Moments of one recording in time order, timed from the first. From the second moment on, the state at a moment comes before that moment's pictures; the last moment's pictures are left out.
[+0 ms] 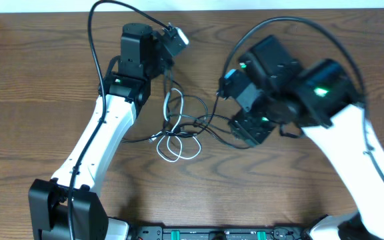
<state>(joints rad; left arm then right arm) -0.24 1.59 1.28 -0.22 -0.22 0.92 0.65 1.63 1.96 -1.63 -0.11 -0.16</state>
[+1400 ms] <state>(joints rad) -0.16 1.59 1.27 -0.95 0.00 1.16 0.79 1.85 1.93 -1.41 -0.06 -0.14</state>
